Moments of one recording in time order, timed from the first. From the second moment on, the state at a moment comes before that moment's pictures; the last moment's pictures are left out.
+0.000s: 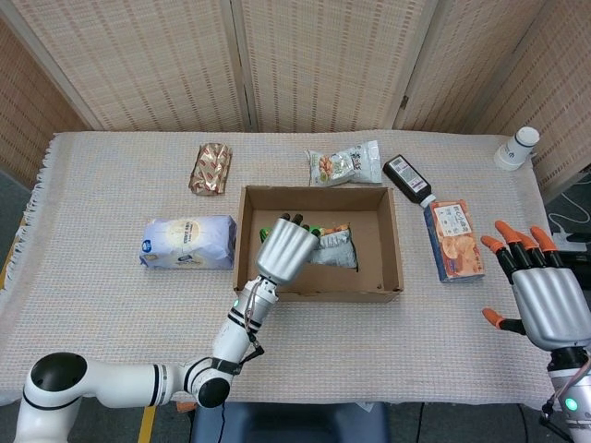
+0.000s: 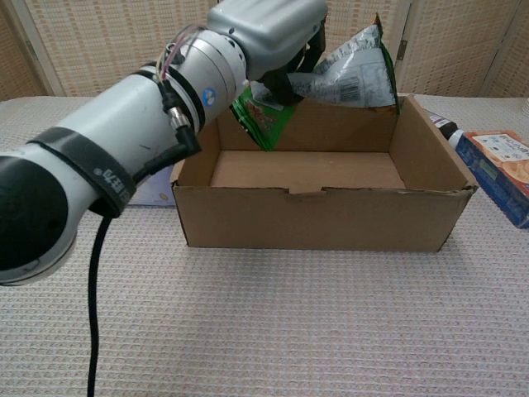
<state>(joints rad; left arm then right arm) -1.05 -1.83 -0.42 -1.53 1.06 1.19 1.06 0.20 -0.63 0.11 -2.36 -1.30 1.39 -0.41</state>
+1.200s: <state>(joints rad) -1.03 -1.19 -0.27 -1.92 0.19 1.09 1.30 0.21 -0.67 0.10 -2.36 -1.30 1.37 -0.46</state>
